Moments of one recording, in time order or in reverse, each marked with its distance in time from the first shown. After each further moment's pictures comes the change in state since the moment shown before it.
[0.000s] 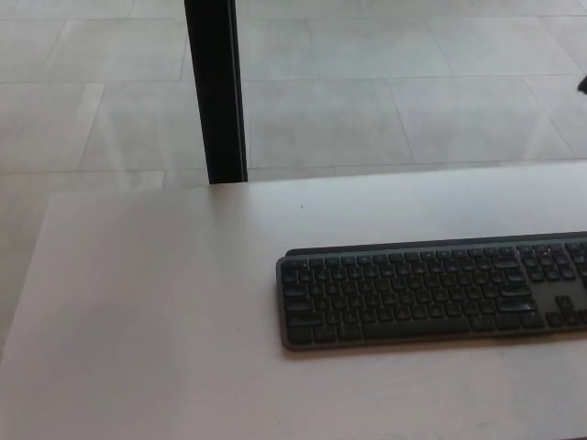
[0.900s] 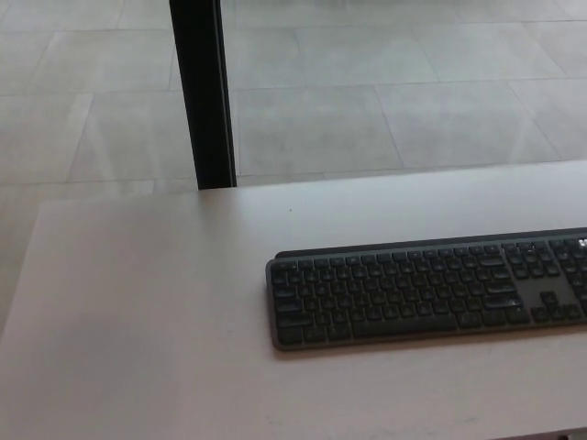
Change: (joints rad) left_arm 0.008 -0.003 0.004 -0.001 -0.005 0.000 -0.004; right_arm 0.586 0.123 -0.627 0.471 0.265 0.020 -0.151
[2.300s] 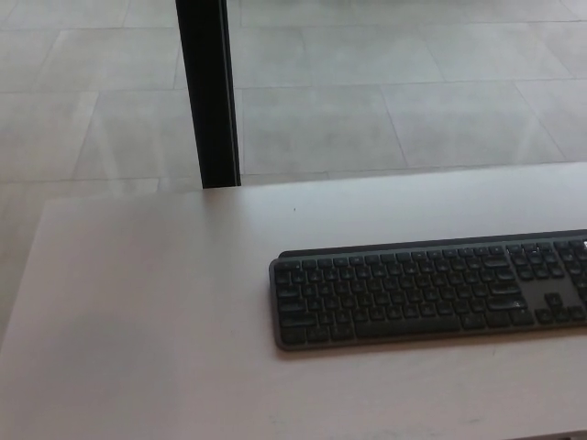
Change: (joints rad) left_arm -0.050 -0.006 -0.014 -0.008 -0.012 0.000 0.013; right_arm -0.159 0.195 -0.069 0.006 0.420 0.325 -0.065
